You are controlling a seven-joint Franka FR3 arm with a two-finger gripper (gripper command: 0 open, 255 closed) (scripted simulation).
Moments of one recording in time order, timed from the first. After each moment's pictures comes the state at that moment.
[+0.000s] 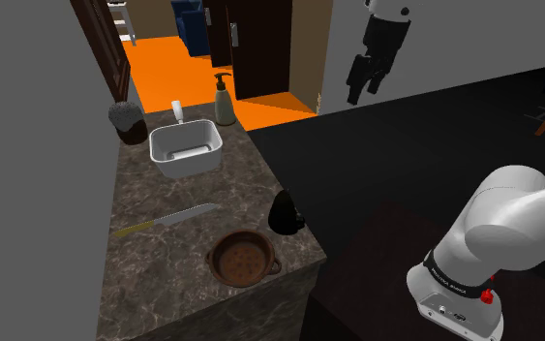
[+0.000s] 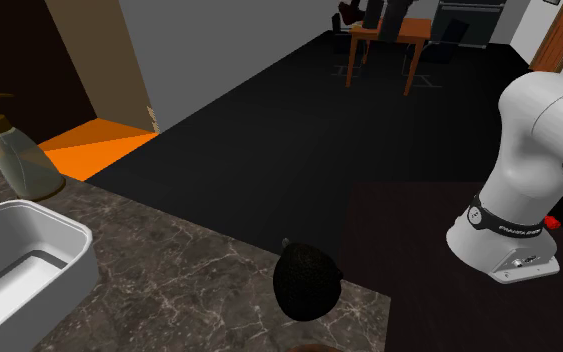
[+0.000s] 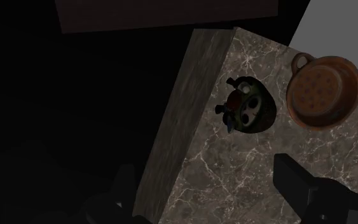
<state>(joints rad) -0.01 -0.74 -0.02 -2.29 0.01 1.64 0.00</state>
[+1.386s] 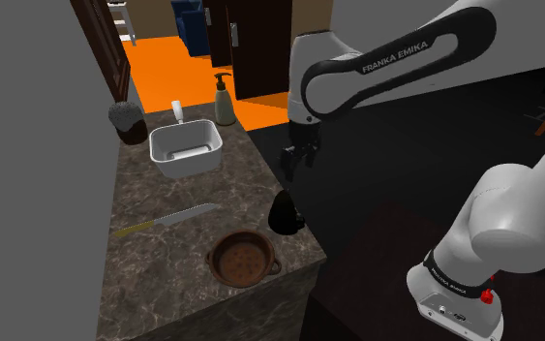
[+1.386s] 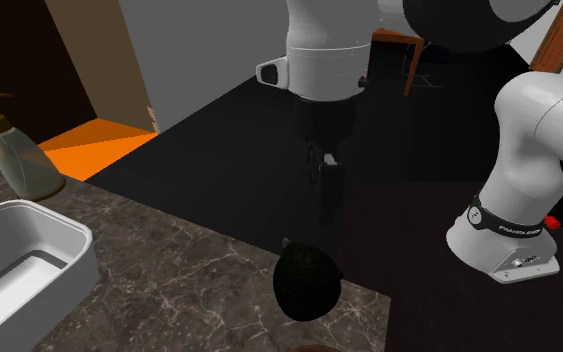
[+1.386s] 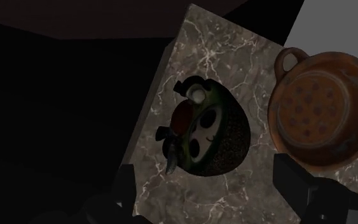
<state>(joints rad) 0.09 -0.32 0.12 -2.45 0.14 2.11 0.11</state>
